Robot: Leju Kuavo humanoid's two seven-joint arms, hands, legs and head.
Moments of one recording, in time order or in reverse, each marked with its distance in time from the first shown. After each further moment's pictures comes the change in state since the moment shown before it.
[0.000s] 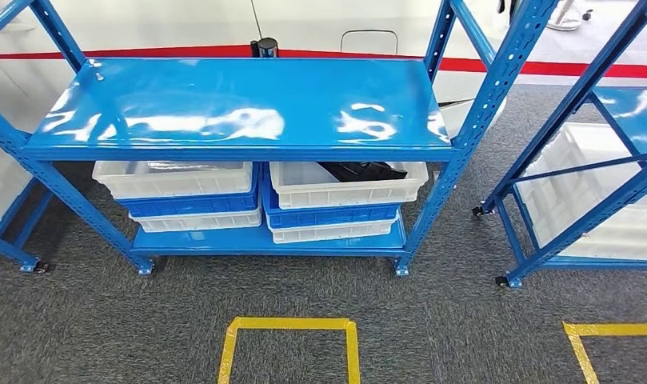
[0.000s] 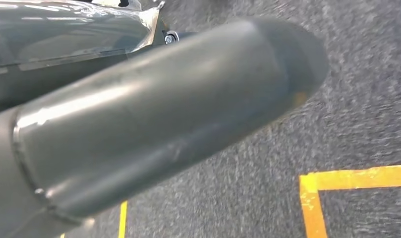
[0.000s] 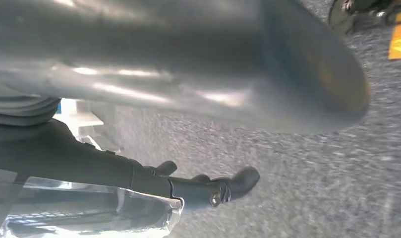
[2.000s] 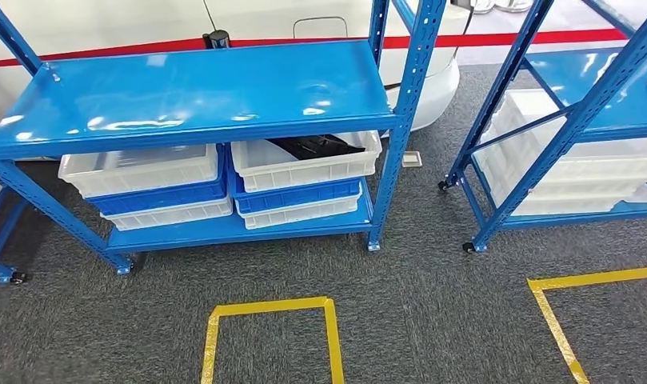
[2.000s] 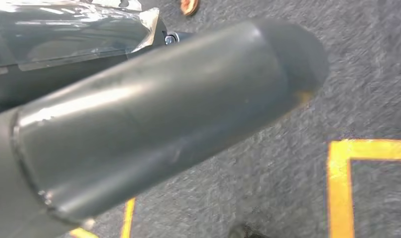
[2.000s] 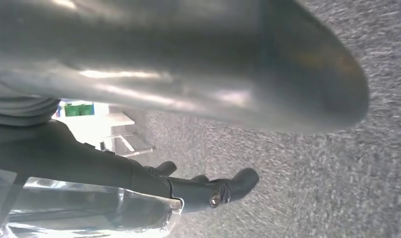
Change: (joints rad) left arm -0.002 -0.033 0.146 -0.001 0.137 0.043 0.000; right arm 0.011 -0.010 0.002 0.002 0.106 0.022 0.107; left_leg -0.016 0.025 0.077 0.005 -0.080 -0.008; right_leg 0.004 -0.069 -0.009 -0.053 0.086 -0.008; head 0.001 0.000
